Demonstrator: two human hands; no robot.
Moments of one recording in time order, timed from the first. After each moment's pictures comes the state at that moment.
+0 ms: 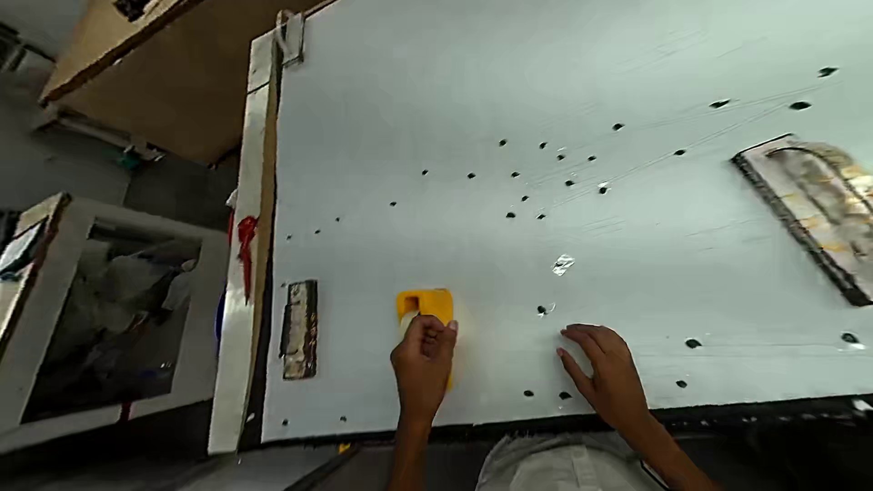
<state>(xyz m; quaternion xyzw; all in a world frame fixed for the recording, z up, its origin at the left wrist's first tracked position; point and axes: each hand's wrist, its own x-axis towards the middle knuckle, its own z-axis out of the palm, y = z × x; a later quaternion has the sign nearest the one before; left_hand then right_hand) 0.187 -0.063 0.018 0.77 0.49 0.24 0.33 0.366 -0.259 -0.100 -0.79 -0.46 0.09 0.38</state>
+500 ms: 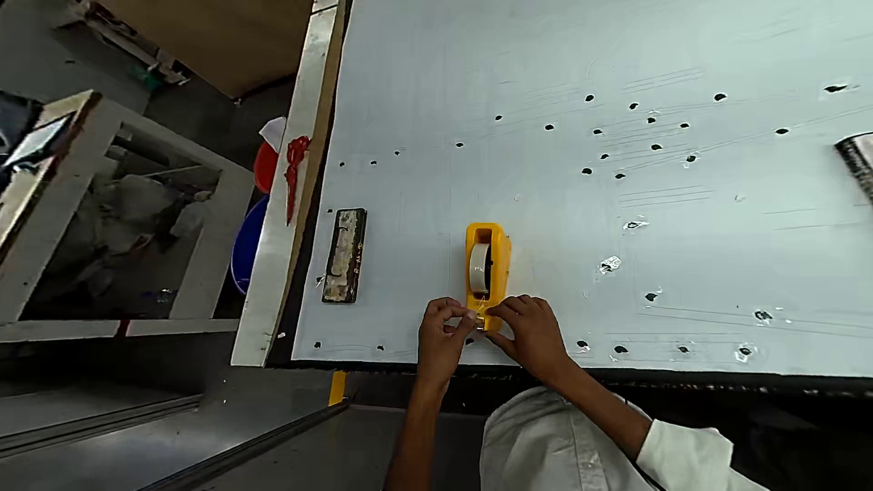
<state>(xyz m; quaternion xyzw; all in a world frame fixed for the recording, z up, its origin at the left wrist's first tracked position) 0.059 -0.073 0.000 0.62 0.56 0.20 0.51 0.211 -0.152 -0.066 -0.69 -0.62 0.14 0.36</state>
